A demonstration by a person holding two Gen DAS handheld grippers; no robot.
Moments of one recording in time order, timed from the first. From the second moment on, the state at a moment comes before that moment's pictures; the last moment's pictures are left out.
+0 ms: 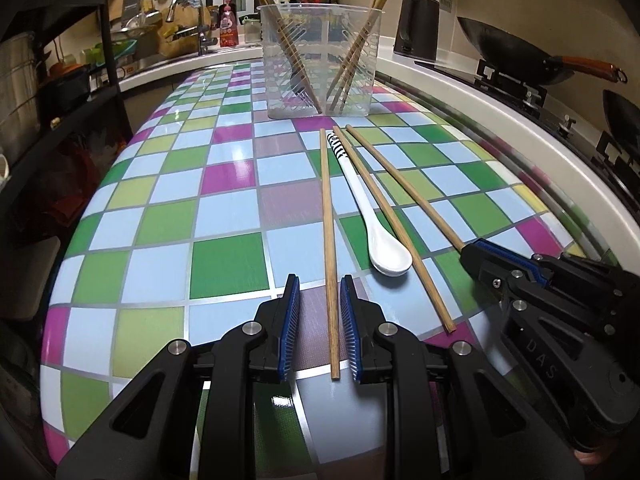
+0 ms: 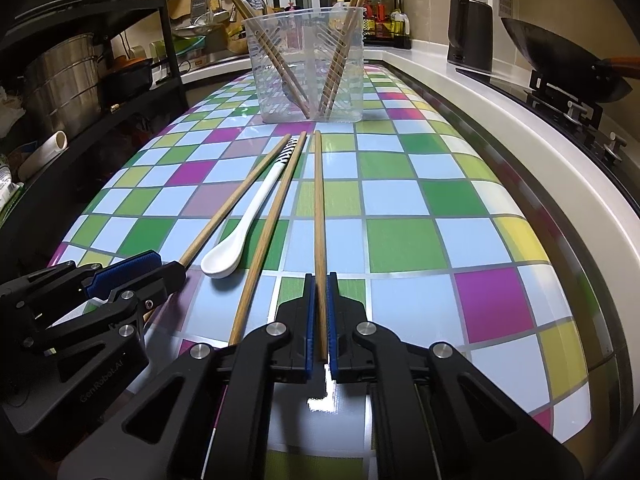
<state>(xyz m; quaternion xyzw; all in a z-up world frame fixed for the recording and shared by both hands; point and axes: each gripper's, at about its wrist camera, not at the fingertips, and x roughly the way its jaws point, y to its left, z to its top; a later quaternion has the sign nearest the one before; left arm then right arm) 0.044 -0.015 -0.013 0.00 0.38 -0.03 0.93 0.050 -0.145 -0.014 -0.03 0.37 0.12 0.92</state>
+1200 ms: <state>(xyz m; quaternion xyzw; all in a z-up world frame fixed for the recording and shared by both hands) 0.050 0.004 -0.015 -0.01 0.36 0.02 0.93 0.051 -0.154 -0.016 -0.03 0.34 0.07 0.94</state>
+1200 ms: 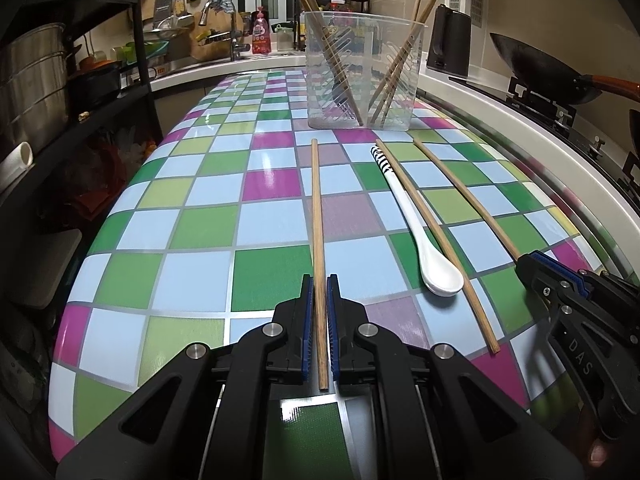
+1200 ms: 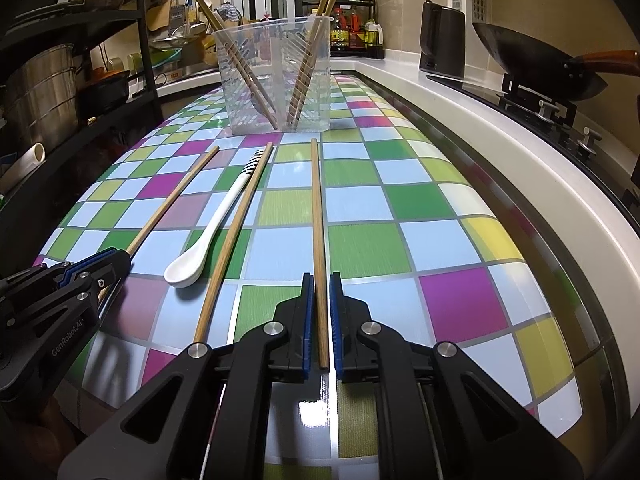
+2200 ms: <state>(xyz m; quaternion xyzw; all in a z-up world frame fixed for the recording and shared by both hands) 0.051 0.000 -0.015 0.00 0.34 0.03 0.94 0.049 -0.151 -0.018 -0.04 0.33 0.08 0.94</state>
